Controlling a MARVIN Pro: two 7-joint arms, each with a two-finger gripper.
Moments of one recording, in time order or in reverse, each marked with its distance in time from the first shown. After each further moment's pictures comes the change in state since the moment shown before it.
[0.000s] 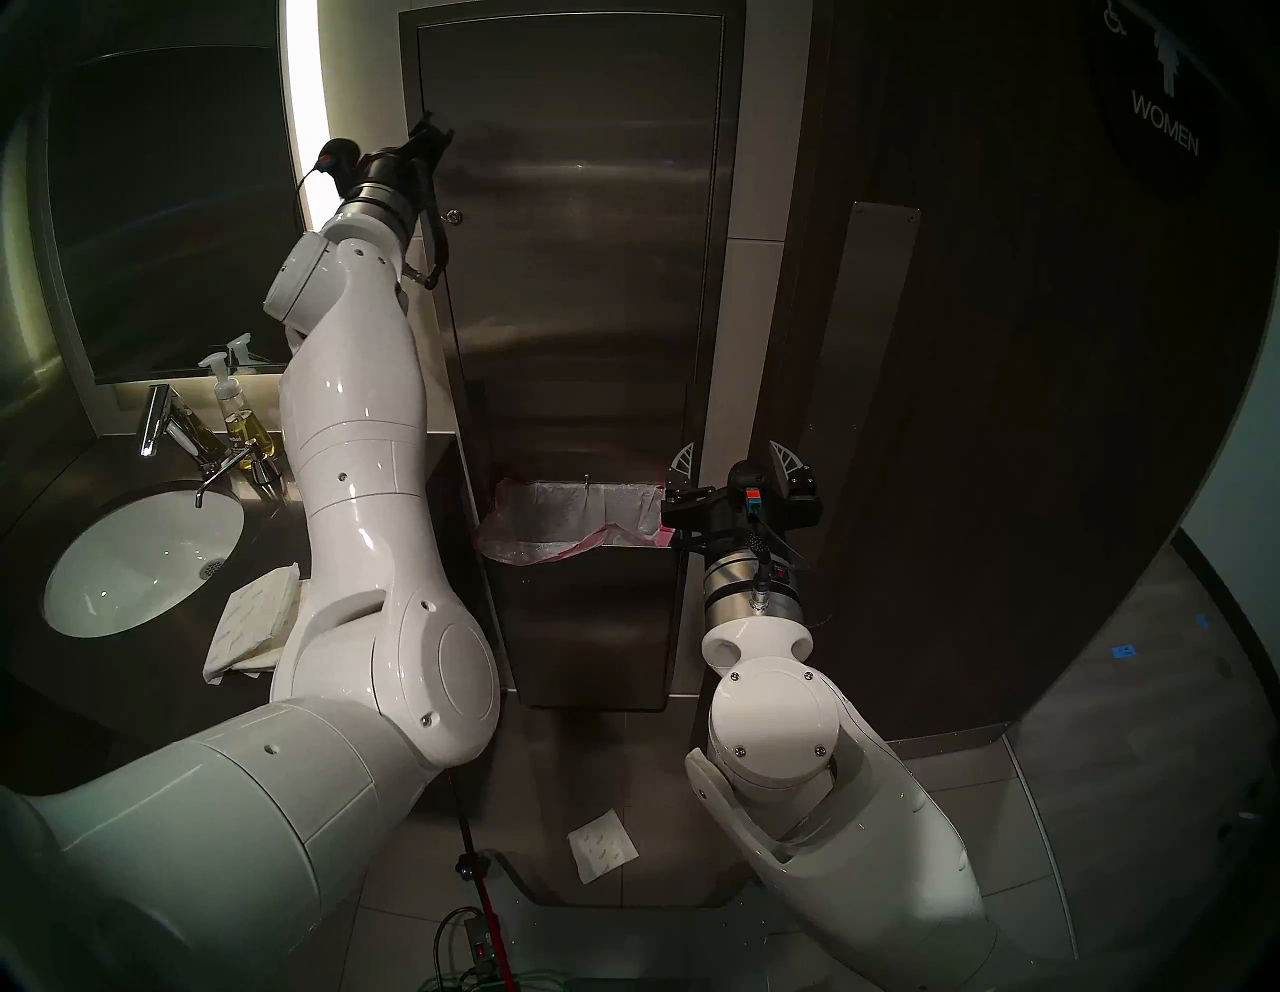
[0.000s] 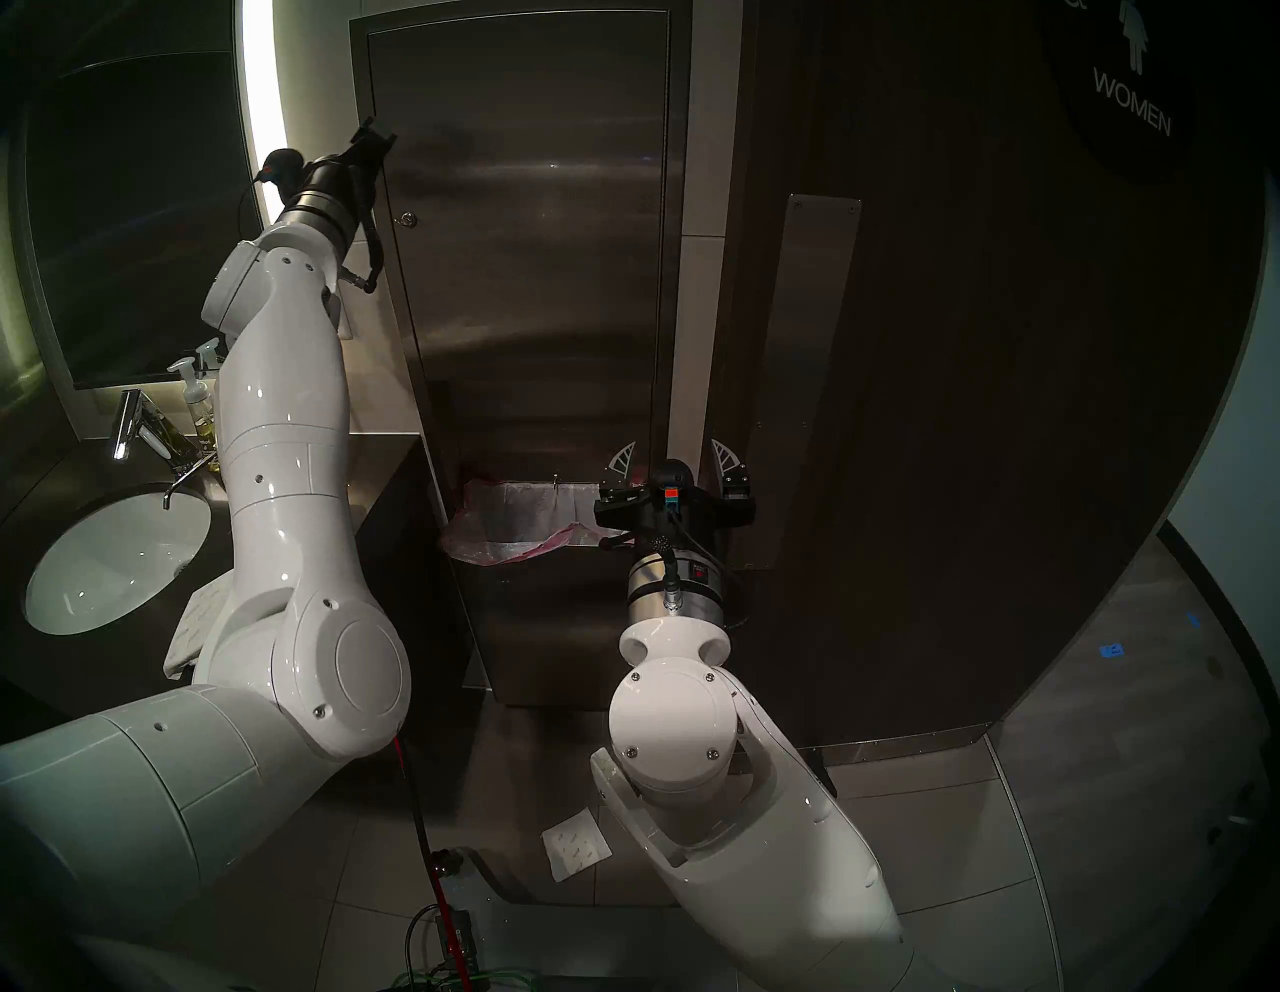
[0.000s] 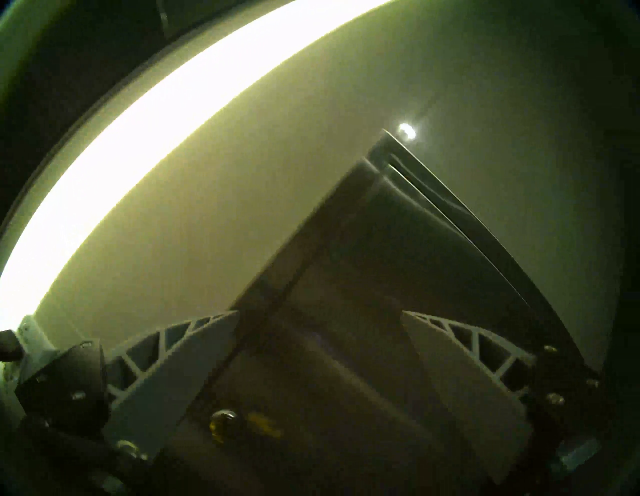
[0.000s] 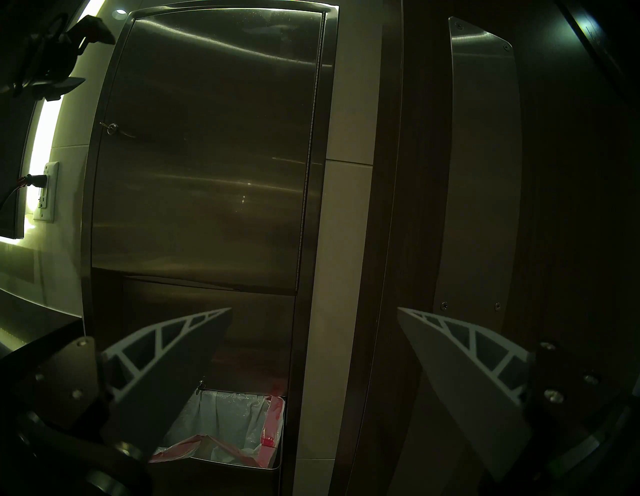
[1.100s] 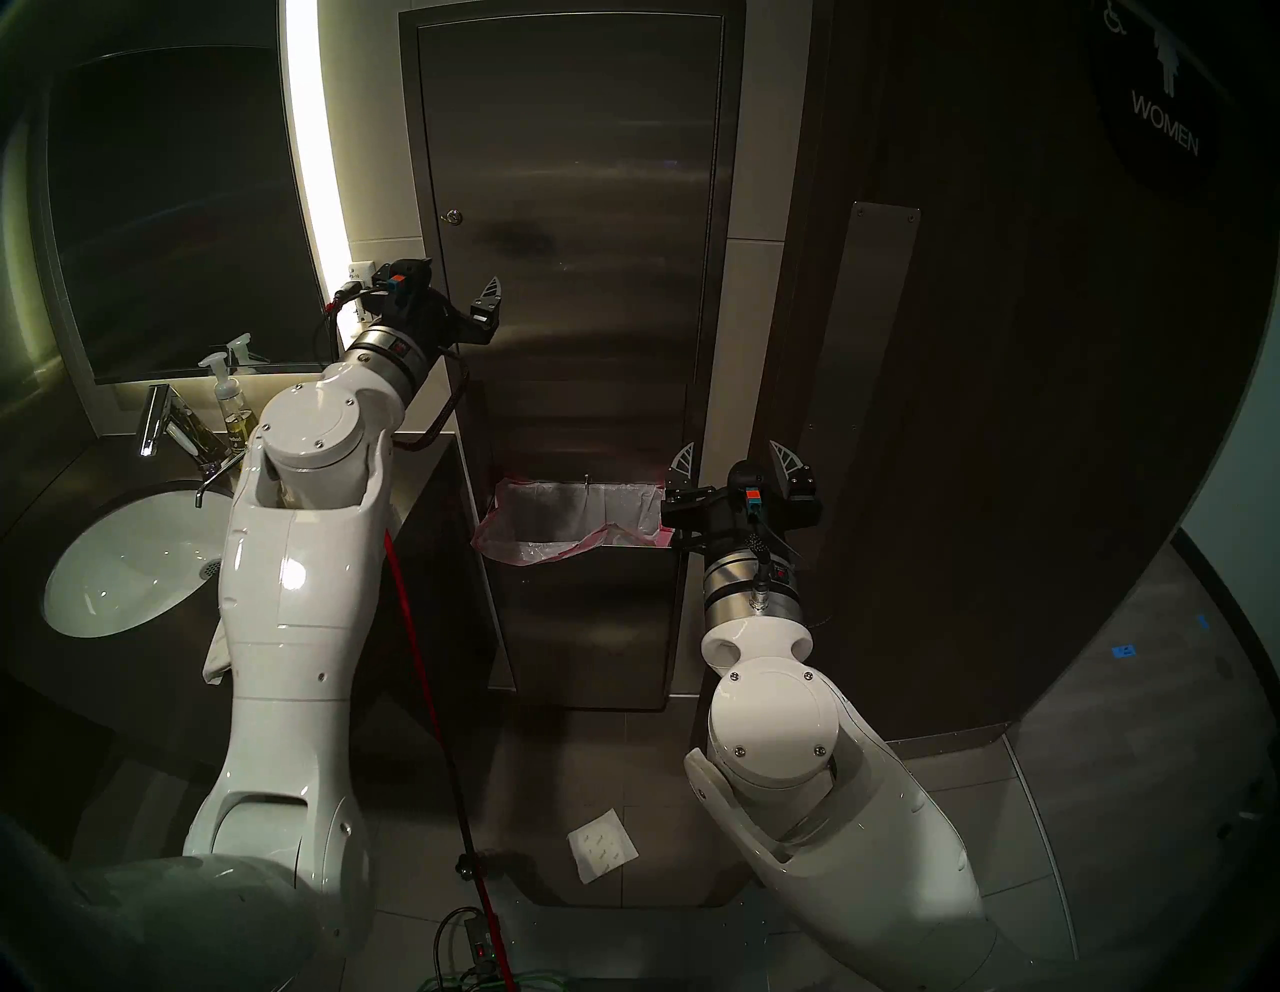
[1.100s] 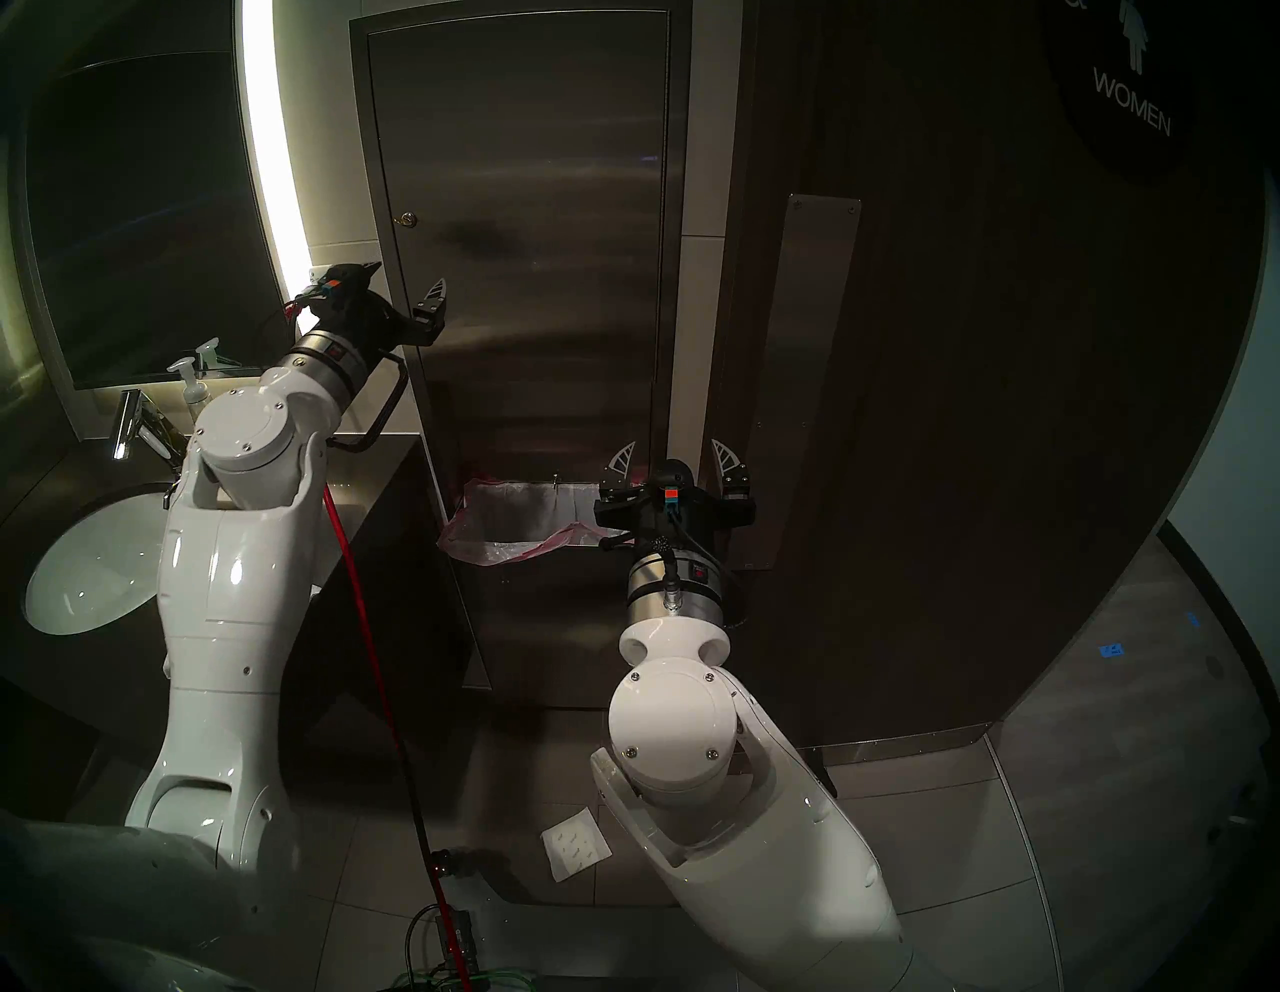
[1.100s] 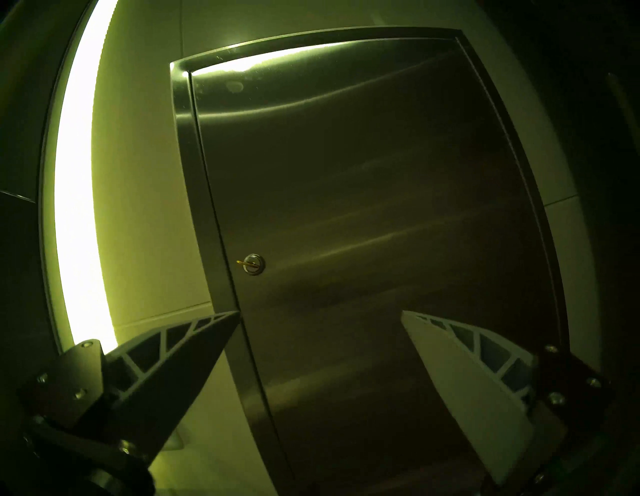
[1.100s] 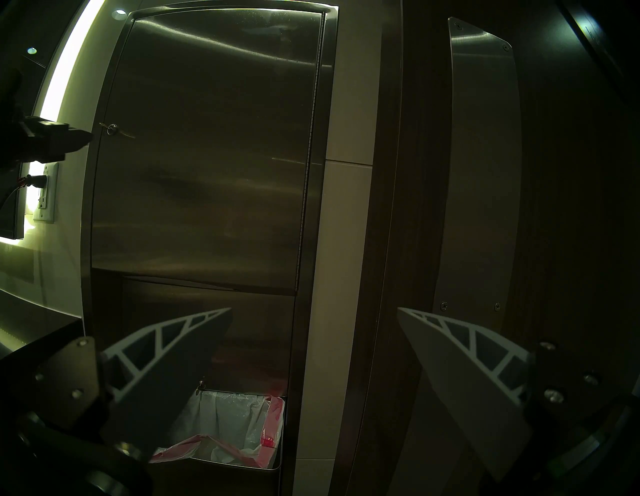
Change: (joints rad) left arm 0.484 0.290 0.168 -0.323 0.470 -0.176 -0.225; right arm 0.000 0.000 -0.001 -0.001 -0.001 -0.001 -0.001
